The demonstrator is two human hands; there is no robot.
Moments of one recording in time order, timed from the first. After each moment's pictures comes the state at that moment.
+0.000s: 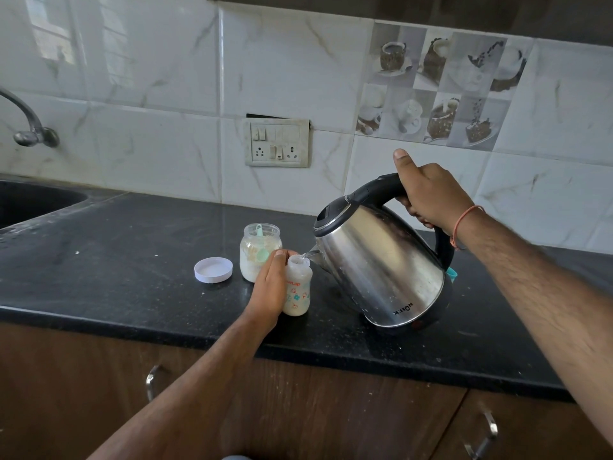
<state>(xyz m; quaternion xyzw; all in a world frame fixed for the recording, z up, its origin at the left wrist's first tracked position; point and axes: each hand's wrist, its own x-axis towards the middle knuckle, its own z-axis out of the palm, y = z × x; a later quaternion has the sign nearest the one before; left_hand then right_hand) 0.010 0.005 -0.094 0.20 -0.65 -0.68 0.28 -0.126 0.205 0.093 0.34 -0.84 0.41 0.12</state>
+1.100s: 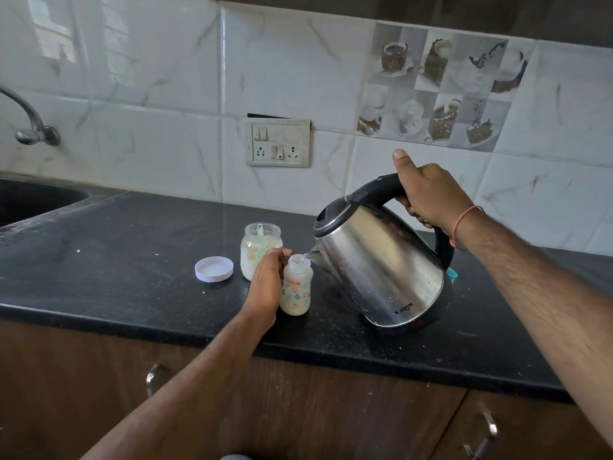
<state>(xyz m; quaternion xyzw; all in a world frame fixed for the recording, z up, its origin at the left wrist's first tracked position) 0.010 0.002 -0.093 0.22 -0.57 -0.74 0.29 -0.123 0.203 0.094 0.33 -0.84 0.41 0.12</state>
